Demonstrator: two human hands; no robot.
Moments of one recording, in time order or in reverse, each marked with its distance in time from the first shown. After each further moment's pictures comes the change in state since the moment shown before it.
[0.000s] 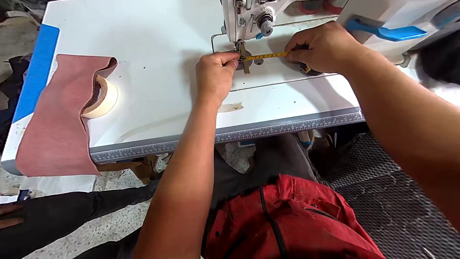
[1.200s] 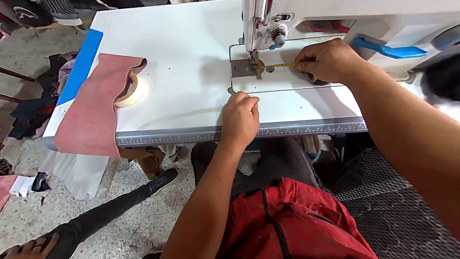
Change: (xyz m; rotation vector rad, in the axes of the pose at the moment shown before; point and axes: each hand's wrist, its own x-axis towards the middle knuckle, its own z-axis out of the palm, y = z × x) left_hand -0.107 0.011 0.019 0.300 0.118 0.211; right_hand 0.000 -0.002 0.000 -0.025 0.011 -0.017
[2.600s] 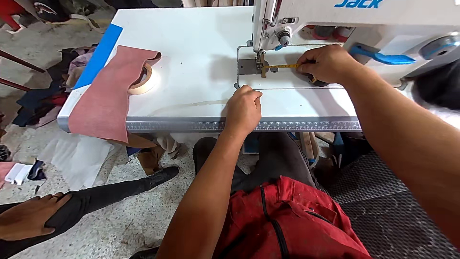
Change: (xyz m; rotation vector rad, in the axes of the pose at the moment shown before) left_hand 0.003 0.003 -0.007 0.000 -0.061 -0.029; right_hand 0.001 -0.004 0.000 -0.026 -0.018 0.025
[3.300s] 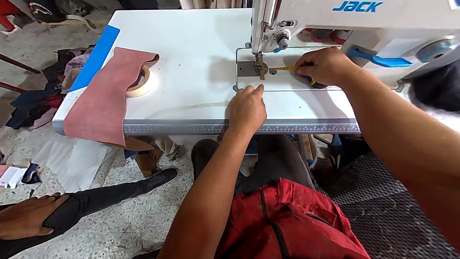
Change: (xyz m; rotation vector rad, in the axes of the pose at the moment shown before) left_hand 0.013 0.011 0.010 0.242 -0.106 -0.064; right_hand 0.002 0.003 0.002 -0.012 0.001 0.011
